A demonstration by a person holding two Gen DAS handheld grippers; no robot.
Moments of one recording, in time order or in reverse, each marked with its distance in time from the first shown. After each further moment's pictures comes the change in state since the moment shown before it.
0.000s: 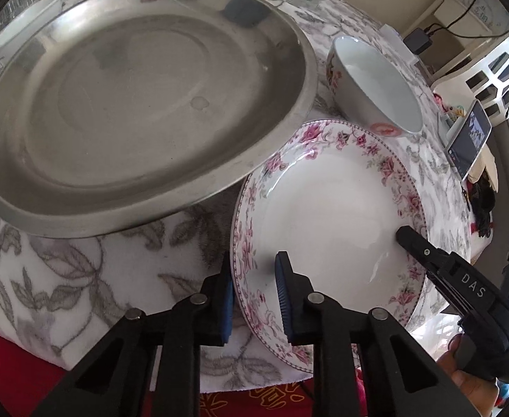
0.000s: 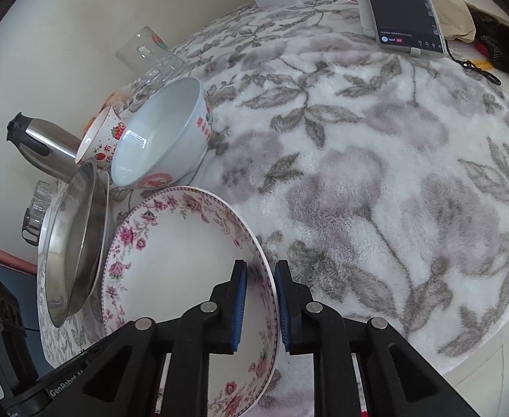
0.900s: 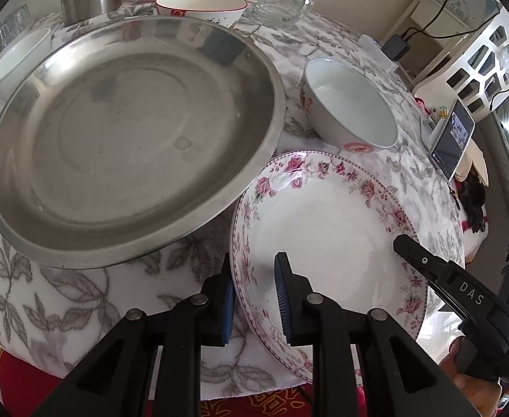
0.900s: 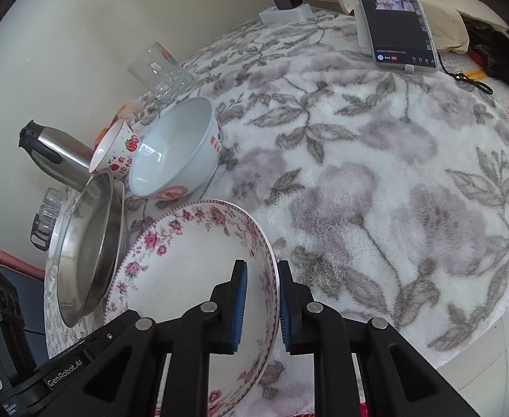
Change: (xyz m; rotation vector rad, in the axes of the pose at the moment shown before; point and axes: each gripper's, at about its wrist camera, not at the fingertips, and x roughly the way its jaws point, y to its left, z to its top) left arm -0.015 -0.020 0.005 0.084 -0.075 -0.006; right arm -0.022 0.000 0.000 -0.004 -0.058 0.026
